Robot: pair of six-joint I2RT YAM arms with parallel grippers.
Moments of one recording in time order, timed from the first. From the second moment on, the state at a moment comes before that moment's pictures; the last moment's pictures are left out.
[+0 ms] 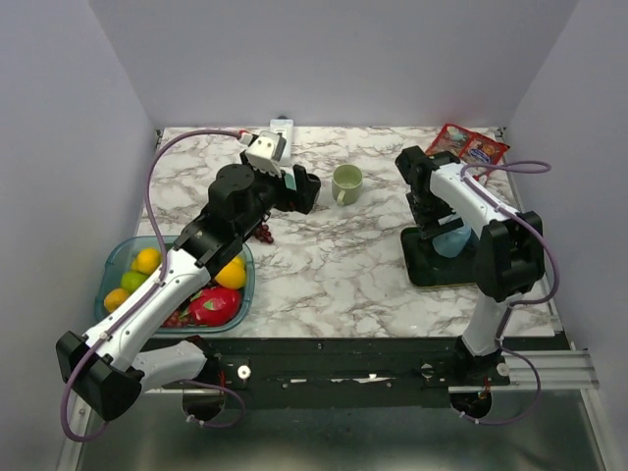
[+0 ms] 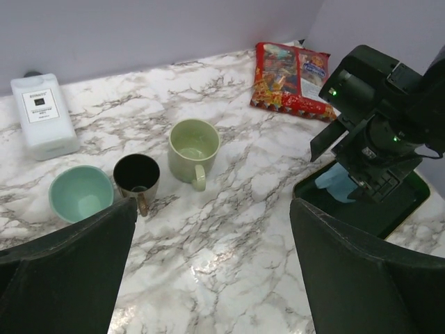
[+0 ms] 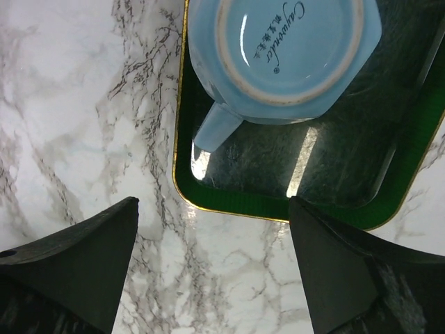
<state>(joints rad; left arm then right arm) -0.63 1.11 1.11 -0.11 -0.04 -0.24 0.32 1.84 1.54 -1.24 0.48 1.67</state>
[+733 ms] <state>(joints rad) -0.59 1.15 1.07 -0.15 0.07 -0.23 0.22 1.95 1.54 -1.31 0.48 1.89</state>
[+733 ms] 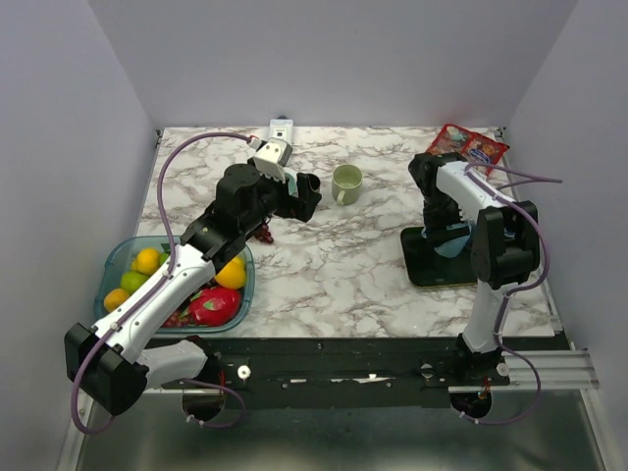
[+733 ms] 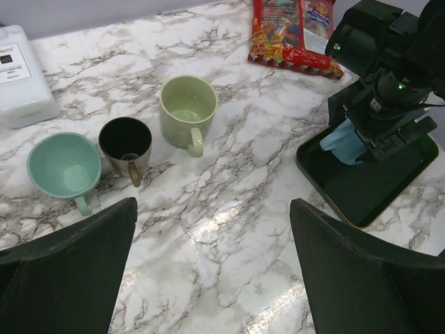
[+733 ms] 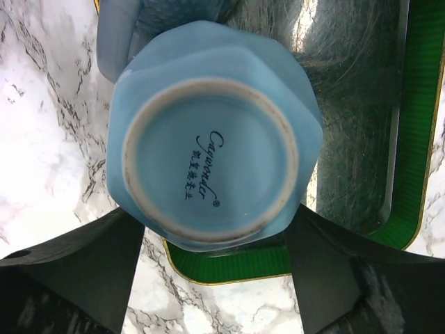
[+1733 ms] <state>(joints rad) -0.56 1.15 1.07 -0.16 0.08 -0.24 0.22 1.83 1.29 -1.28 0.45 1.71</state>
